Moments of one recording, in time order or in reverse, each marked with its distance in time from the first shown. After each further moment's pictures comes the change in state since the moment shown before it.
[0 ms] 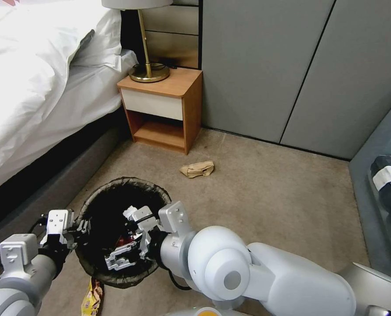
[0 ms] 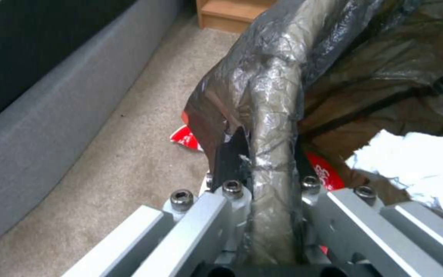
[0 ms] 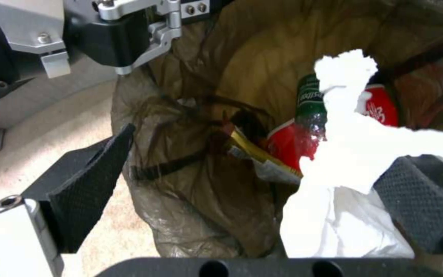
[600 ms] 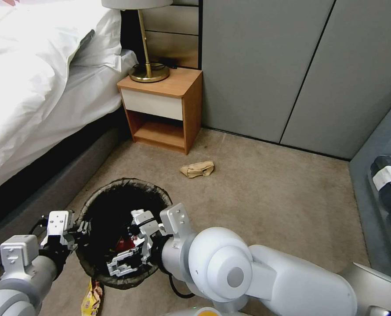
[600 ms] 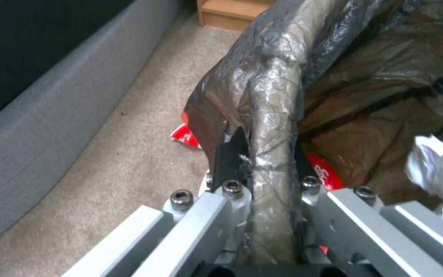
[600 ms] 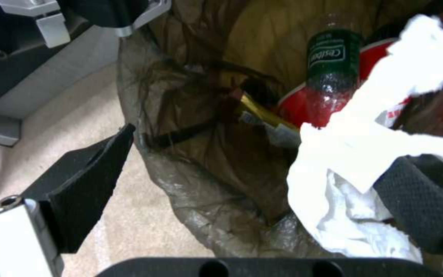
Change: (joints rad) left arm 0.005 -0.001 0.000 0.000 0.002 0.000 0.000; right arm 0.001 0.007 0.003 0.008 0.172 0.020 0.114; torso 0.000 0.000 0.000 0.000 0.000
